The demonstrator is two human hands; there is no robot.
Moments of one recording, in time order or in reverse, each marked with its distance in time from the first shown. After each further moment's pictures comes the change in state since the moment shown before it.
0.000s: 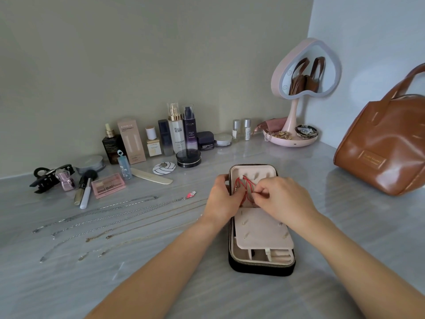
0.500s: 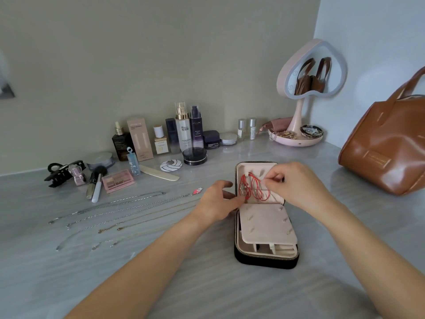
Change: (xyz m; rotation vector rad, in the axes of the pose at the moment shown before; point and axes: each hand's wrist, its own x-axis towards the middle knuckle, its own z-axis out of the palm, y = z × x) left_hand -0.016 0.001 -0.033 0.059 -0.213 -0.133; right_hand 0.010 0.006 -0.024 0.174 -0.053 0.050
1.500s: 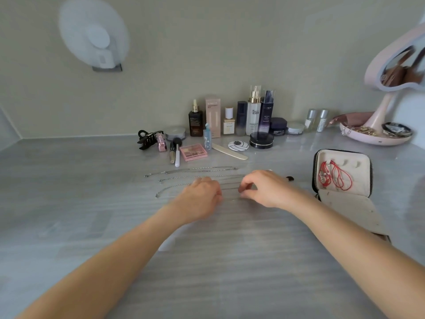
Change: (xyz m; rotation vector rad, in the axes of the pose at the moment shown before) left_hand -0.091 -0.075 -0.150 0.873 0.128 0.057; right_hand -0.012 -0.147 0.115 -0.132 -0.461 -0.309
